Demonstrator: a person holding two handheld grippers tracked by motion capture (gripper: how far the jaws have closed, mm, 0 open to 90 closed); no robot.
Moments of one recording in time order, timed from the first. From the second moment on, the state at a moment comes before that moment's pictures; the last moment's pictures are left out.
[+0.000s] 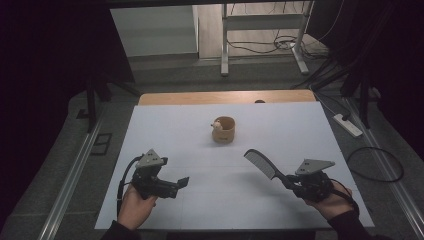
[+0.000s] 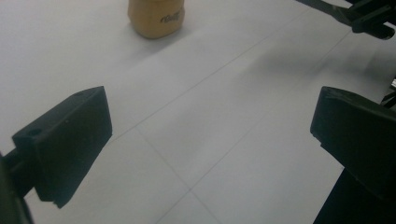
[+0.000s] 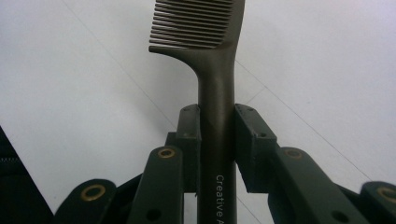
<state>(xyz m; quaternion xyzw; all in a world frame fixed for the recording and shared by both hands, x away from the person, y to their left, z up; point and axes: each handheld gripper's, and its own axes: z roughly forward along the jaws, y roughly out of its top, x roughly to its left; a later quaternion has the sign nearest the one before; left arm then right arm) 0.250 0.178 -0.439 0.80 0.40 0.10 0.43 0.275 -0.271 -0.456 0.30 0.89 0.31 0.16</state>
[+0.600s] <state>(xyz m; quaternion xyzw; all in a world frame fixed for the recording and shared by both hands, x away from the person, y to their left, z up) 0.286 0.149 -0.429 0.81 0.37 0.08 0.45 0.263 -0.277 -0.449 0.29 0.88 0.32 0.19</state>
